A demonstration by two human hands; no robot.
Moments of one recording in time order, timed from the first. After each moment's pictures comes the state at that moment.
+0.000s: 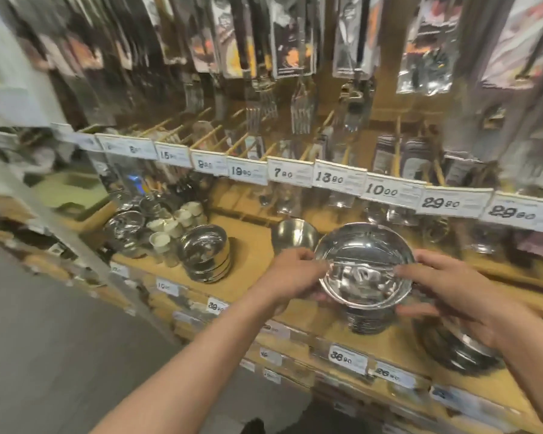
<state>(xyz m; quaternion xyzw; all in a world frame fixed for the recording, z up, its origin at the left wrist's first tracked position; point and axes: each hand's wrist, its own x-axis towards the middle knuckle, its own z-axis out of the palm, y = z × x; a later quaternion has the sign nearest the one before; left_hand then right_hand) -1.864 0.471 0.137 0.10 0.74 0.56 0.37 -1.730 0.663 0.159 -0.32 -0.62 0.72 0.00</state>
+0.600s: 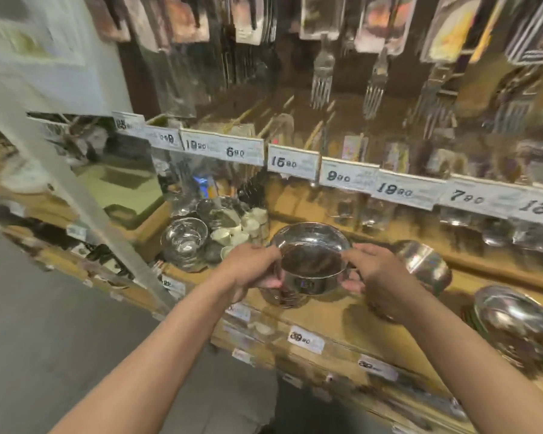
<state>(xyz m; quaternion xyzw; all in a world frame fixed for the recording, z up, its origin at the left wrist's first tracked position) -2.099 0.257 0.102 -0.02 0.73 0.57 0.37 -1.987 0.454 0.100 -0.33 -0.65 0.68 0.00</state>
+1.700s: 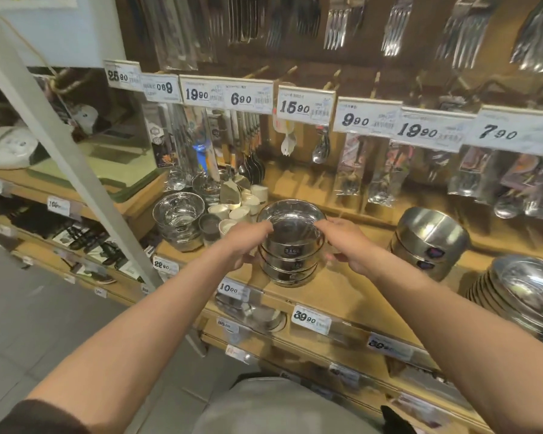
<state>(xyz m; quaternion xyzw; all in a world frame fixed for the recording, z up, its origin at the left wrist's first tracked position) -2.138 0.253 0.011 0.02 0.80 0.52 0.30 -2.051 0.439 0.002 -0.30 -0.73 0.62 -0.02</state>
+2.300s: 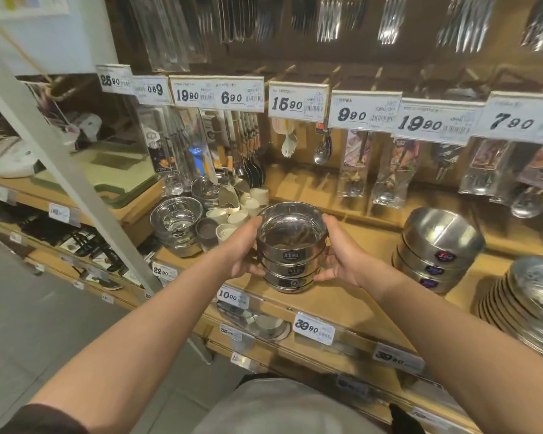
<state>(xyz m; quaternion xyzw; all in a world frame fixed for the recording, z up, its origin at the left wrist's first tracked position) -2.148 0.261 -0.009 0.01 0.74 0.57 0.36 -2.060 0.438 -0.023 -0.30 -0.60 0.74 -0.07</state>
